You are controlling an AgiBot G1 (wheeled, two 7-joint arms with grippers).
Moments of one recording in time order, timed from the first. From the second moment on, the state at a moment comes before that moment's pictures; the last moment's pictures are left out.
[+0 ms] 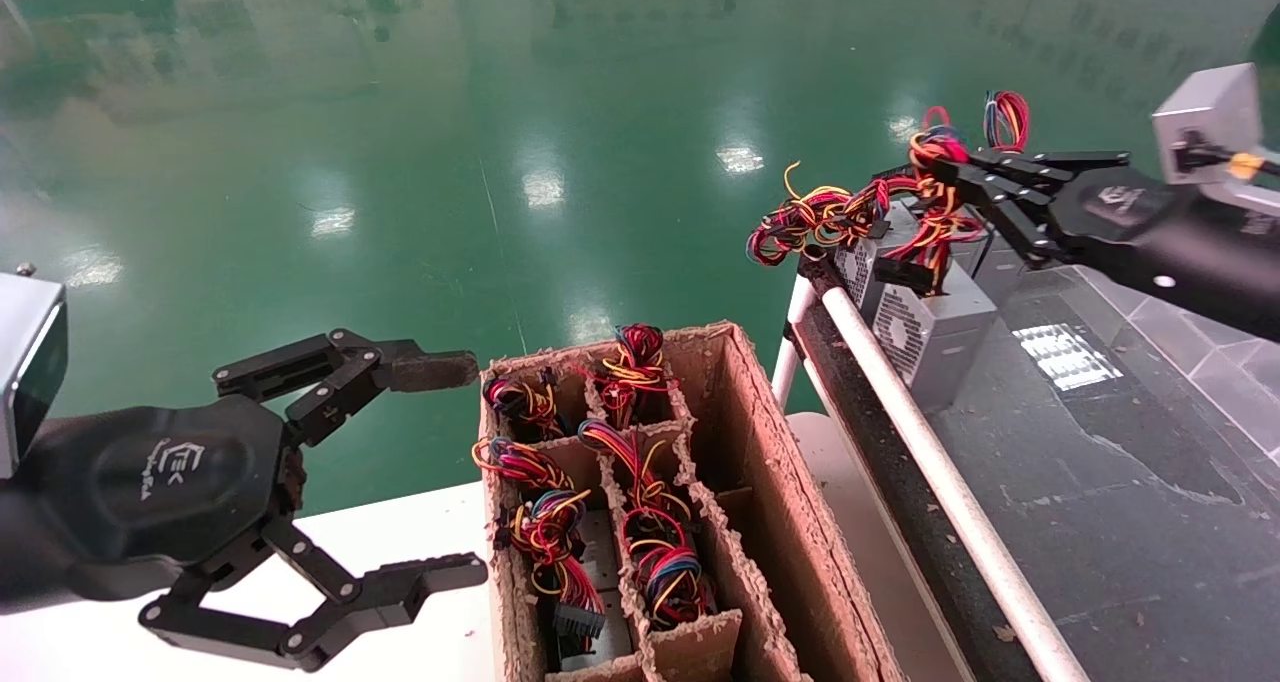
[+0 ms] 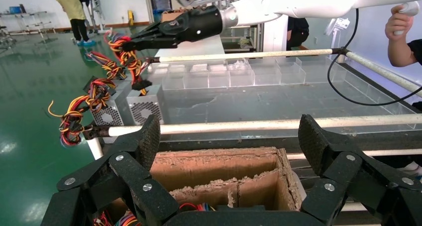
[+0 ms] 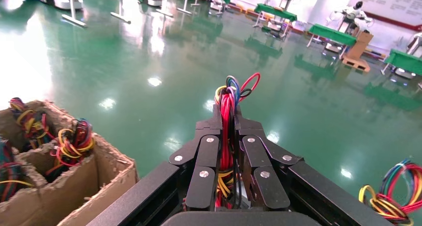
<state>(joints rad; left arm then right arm) -1.09 0.57 0.39 -1.25 0.65 1.44 -0.12 1.63 -0.87 -0.35 0.12 -1.06 -1.36 -0.41</state>
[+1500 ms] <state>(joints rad) -1.09 0.57 0.39 -1.25 0.65 1.44 -0.12 1.65 -0.91 -0.34 0.06 -1.04 -1.35 -0.40</state>
